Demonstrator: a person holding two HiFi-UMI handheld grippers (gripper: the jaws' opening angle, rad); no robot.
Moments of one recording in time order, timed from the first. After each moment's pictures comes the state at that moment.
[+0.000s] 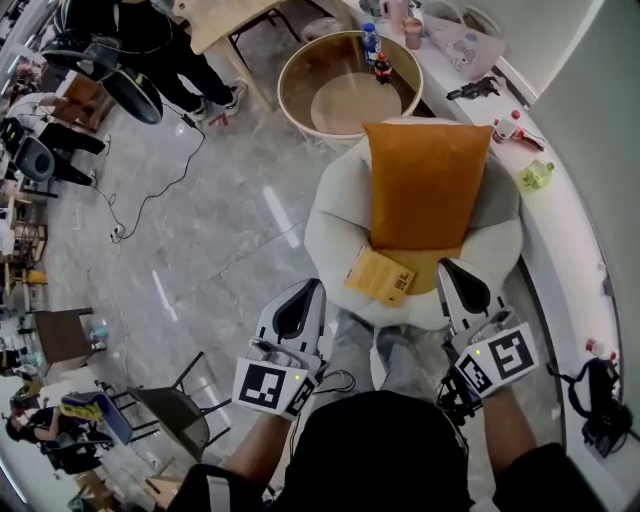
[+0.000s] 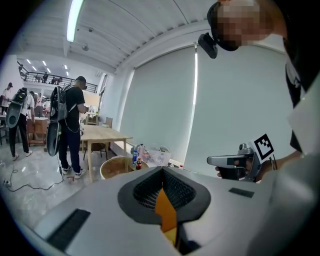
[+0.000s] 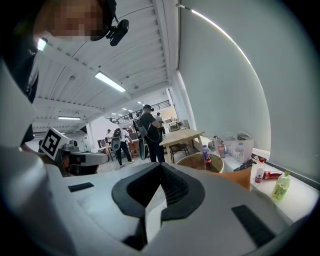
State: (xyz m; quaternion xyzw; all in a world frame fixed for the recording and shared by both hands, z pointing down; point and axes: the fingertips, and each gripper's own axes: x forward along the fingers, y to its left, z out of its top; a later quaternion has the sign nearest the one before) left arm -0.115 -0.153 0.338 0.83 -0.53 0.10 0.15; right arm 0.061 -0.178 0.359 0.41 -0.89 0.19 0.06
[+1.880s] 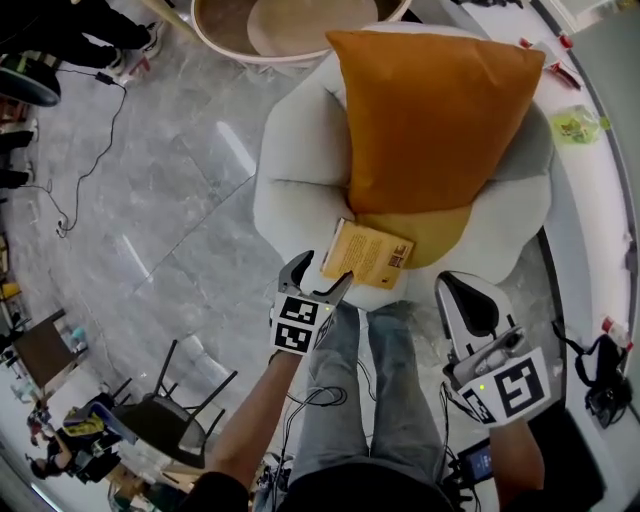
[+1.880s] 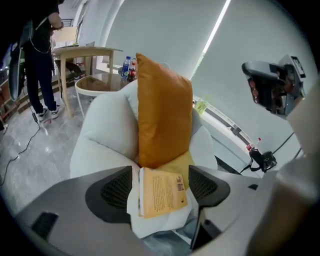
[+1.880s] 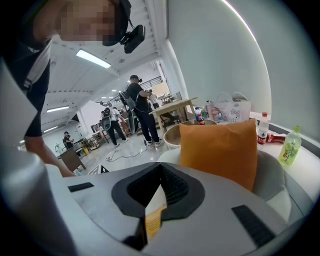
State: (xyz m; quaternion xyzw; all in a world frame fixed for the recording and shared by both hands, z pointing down) left arm -0.107 -0.189 0.801 0.78 -0.36 0.36 0.36; right arm 0.039 -0.224 0.595 0.40 -0.85 0.29 0.17
